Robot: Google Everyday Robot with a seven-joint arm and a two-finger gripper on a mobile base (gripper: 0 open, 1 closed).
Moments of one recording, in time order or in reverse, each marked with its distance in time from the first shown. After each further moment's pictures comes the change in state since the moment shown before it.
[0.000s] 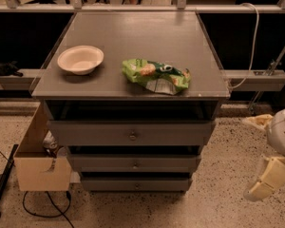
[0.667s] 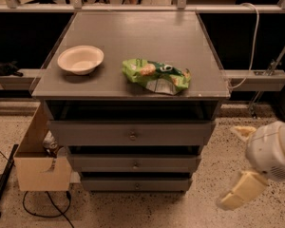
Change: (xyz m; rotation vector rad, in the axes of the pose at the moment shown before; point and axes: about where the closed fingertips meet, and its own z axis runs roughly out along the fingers) arm -0.018 0.019 0.030 0.088 -0.043 0.060
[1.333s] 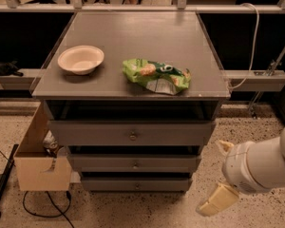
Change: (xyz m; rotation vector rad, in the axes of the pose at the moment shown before) arm 0.009 0.010 0.066 0.042 0.013 0.024
